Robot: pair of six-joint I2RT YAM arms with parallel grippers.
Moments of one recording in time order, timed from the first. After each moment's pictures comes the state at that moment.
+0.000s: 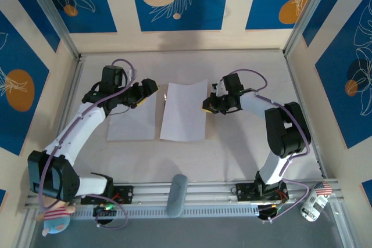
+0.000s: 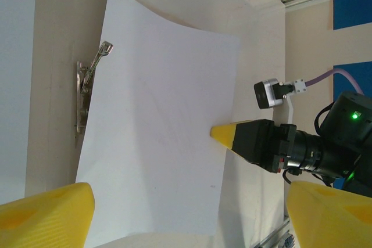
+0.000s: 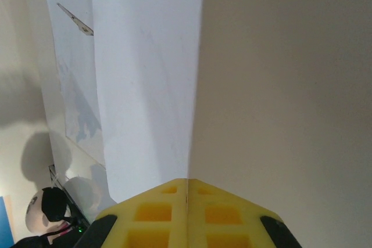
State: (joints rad) left arm -0.26 1.31 1.10 -0.52 0.51 -0.75; right arm 0.30 1.74 1.04 -0.33 -0.66 0.56
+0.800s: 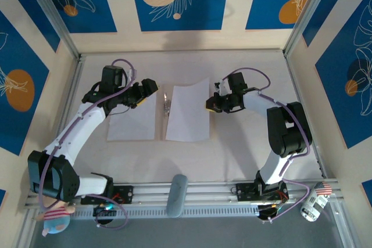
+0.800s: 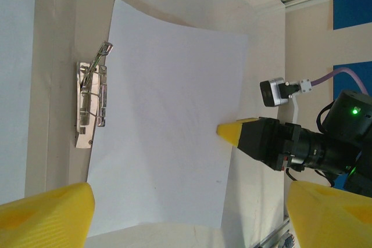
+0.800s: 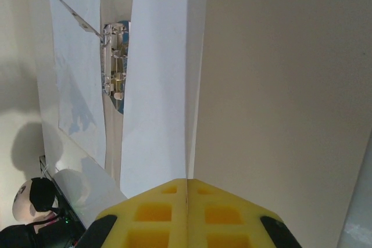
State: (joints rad) left arm -0.26 1.31 1.10 -0.52 0.51 -0.75; right arm 0.26 1.74 1.05 -0.36 -0.69 0.45
